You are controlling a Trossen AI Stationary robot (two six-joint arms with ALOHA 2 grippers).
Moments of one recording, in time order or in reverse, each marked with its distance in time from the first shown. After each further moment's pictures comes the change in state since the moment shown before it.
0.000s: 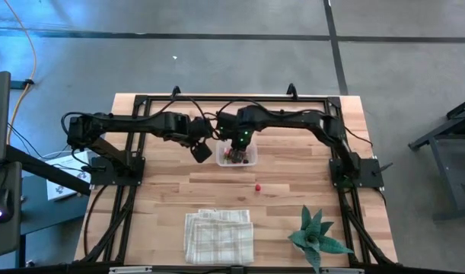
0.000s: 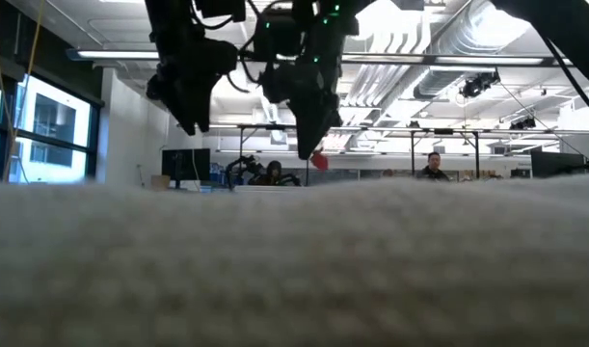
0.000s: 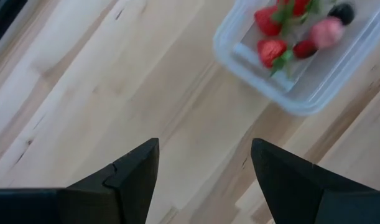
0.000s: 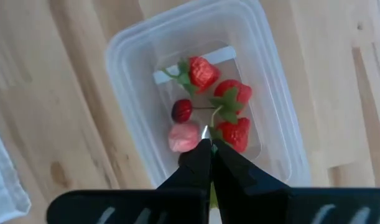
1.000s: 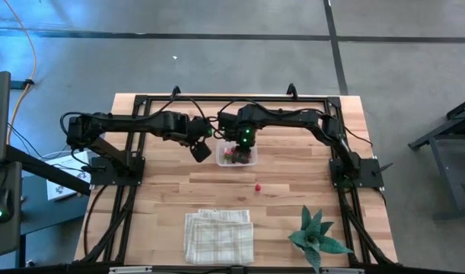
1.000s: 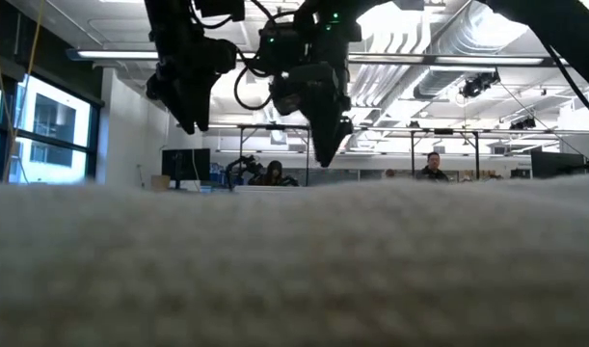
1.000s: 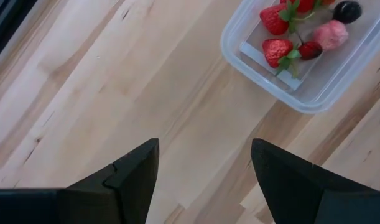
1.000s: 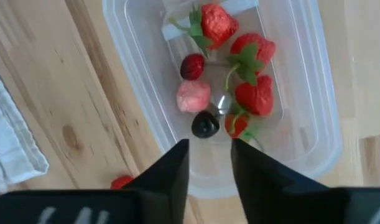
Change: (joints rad) left arm 0.000 -0.002 0.001 -0.018 -0.008 0.008; right arm -0.022 0.022 -0.002 -0.090 -0.113 -0.013
